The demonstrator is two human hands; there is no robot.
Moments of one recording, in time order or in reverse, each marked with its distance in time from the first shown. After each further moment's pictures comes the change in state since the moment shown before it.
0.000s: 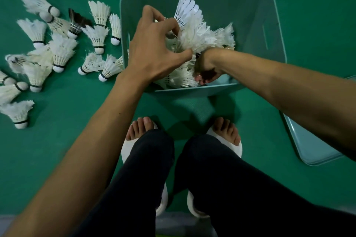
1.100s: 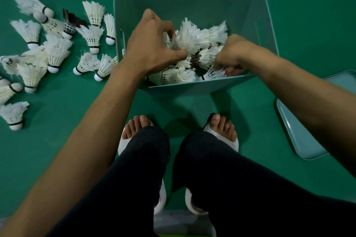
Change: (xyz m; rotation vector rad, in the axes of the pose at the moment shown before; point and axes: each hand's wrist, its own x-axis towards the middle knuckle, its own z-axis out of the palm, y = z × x) left_hand 0.007 0.001 0.000 0.069 -0.146 -0.006; right_hand -0.047 0.030 -0.034 -0.033 0.451 -0.040
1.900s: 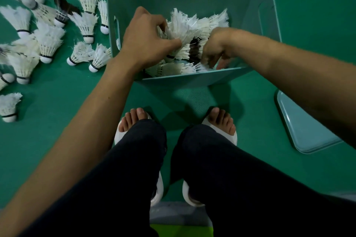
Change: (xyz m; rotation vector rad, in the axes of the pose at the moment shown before) left_hand -0.003 -0.008 0.011 -0.063 -0.001 -0.097; right_hand 0.023 -0.025 0.020 -0.090 -0.324 0.044
